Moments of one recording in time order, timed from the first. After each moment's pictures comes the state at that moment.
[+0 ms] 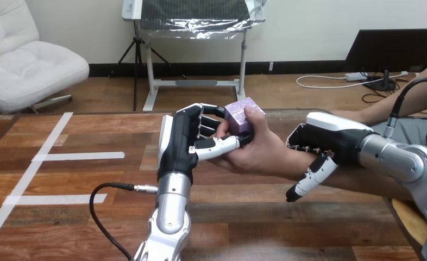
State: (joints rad) left arm -0.44 -0.11 -0.07 0.72 0.20 -0.30 0.23; right arm -0.61 -0.63 0.33 0.61 -0.46 -0.24 0.51
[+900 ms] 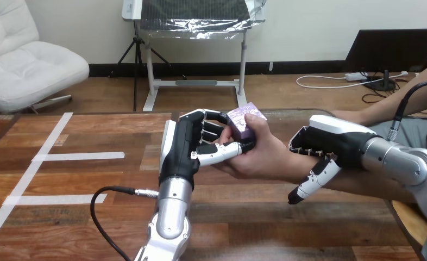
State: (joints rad) left arm -0.40 -0.10 -0.09 0.69 0.21 -0.27 0.20; right arm -0.59 -0.63 0.32 0.60 -0.46 -0.24 0.51
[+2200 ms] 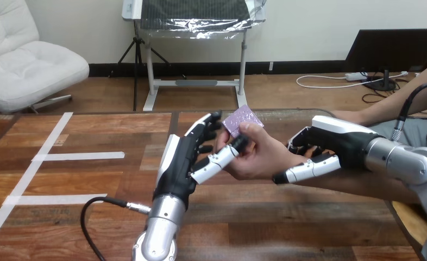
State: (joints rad) left arm -0.23 -0.04 -0.14 0.47 0.22 -0.24 0.09; right arm -0.57 -0.64 0.29 0.60 -0.43 -0.25 0.53
